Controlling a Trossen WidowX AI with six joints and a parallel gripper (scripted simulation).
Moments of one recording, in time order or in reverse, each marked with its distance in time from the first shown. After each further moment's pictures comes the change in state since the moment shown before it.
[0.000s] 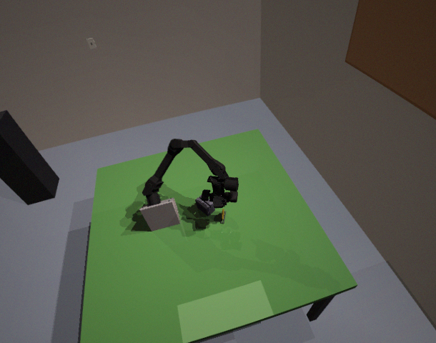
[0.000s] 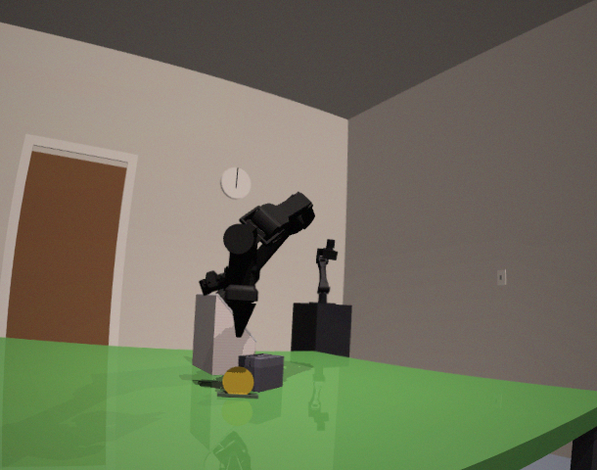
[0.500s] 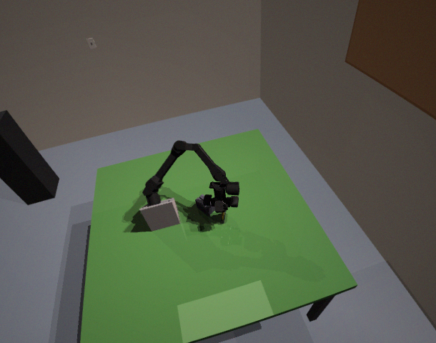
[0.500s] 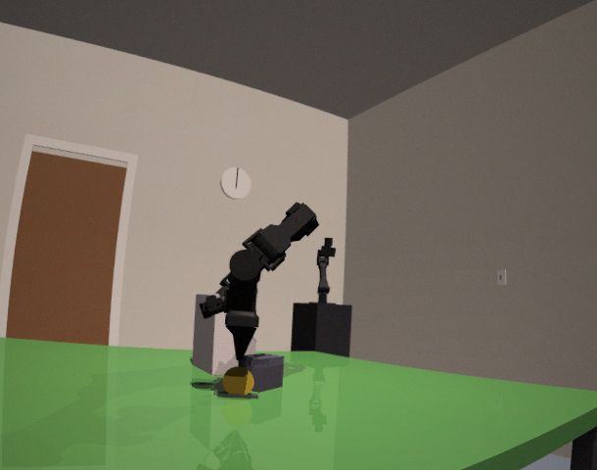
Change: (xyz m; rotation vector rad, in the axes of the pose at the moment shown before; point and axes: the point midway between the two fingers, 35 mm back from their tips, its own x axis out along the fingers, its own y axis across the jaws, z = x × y) arm 0.047 0.001 -0.004 -0.002 -0.004 -0.009
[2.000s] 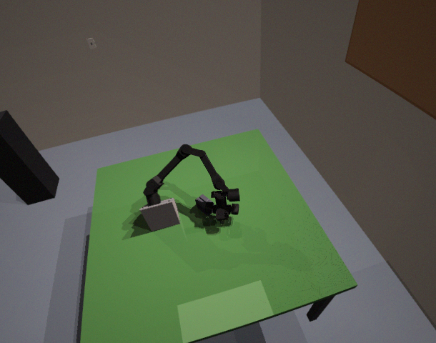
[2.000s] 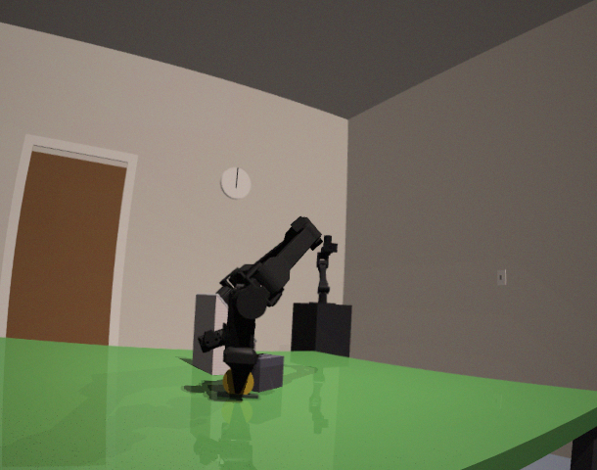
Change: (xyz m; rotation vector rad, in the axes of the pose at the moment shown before) arm 0.069 -0.001 -0.001 0.002 0.003 -0.004
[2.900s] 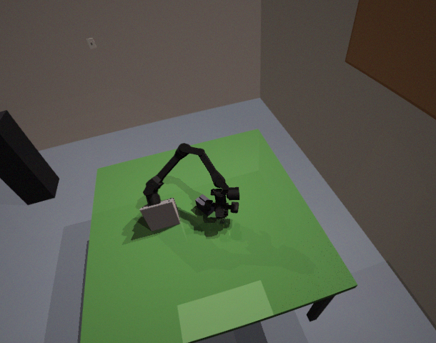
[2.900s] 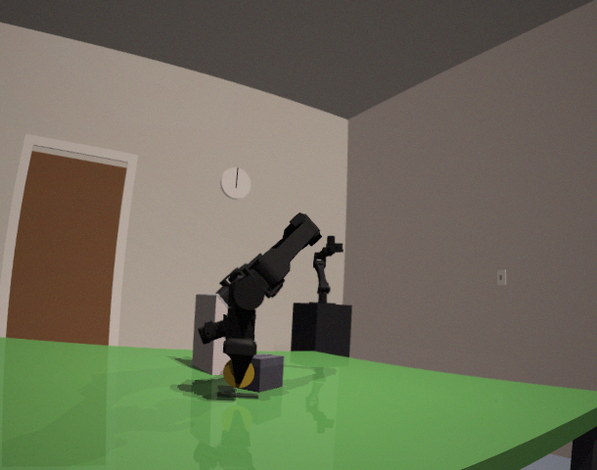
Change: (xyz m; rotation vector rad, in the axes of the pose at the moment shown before) arm -0.018 -0.001 0.000 0.011 0.002 -0.009
